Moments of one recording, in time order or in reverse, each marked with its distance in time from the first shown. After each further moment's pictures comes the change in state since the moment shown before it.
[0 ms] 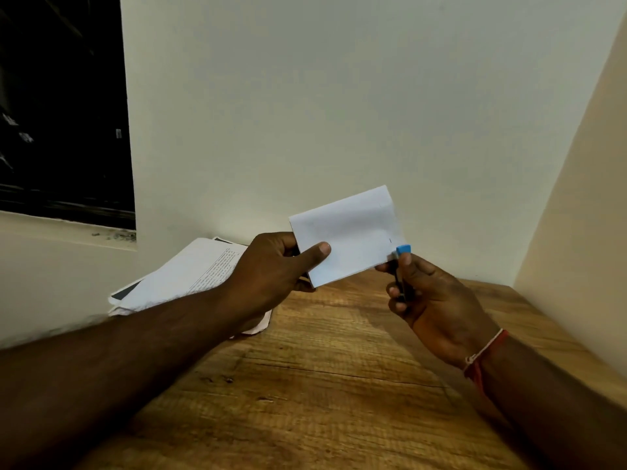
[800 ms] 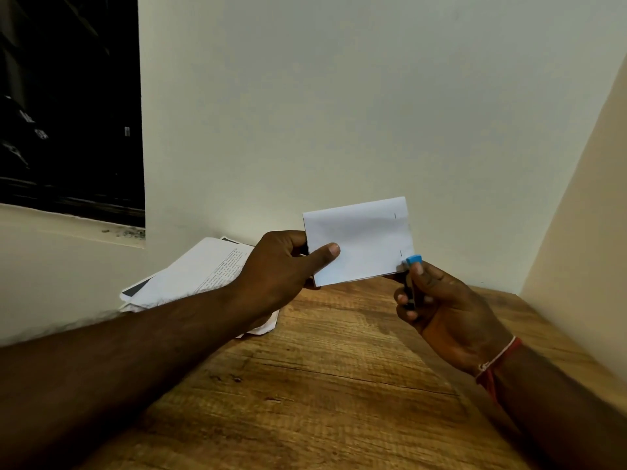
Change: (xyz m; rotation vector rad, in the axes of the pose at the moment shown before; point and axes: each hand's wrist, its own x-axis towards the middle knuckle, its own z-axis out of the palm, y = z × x) left_hand 0.000 0.000 -0.001 0.081 0.041 0.051; right_hand 0.003 0.001 -0.013 0.007 -0.120 0.020
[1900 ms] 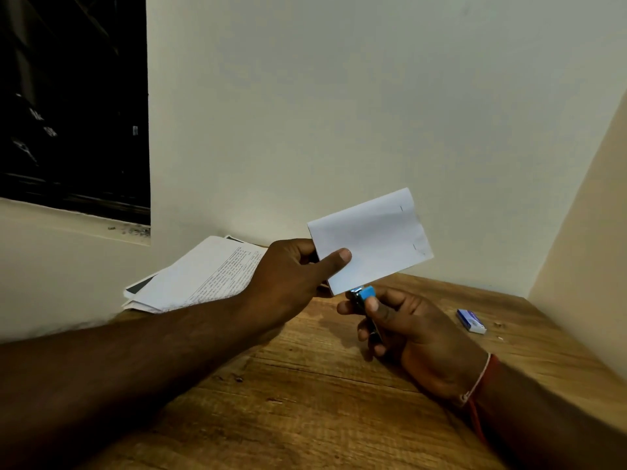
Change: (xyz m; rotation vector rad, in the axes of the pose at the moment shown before) left_hand -0.014 0.004 0.011 -0.103 0.011 -0.056; right_hand -0.014 0.024 0.039 -0.148 -0.160 0.116
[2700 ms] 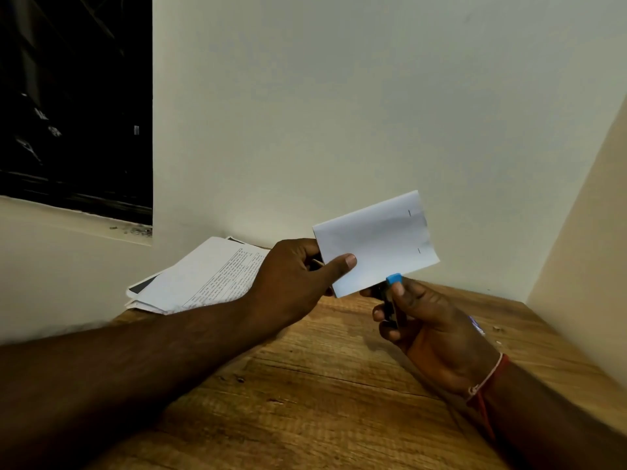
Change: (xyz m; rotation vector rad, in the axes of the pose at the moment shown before) left_hand 0.000 0.000 0.000 0.227 0.069 0.117; right_hand 0.000 -0.009 -0.012 0.132 0.052 -0.089
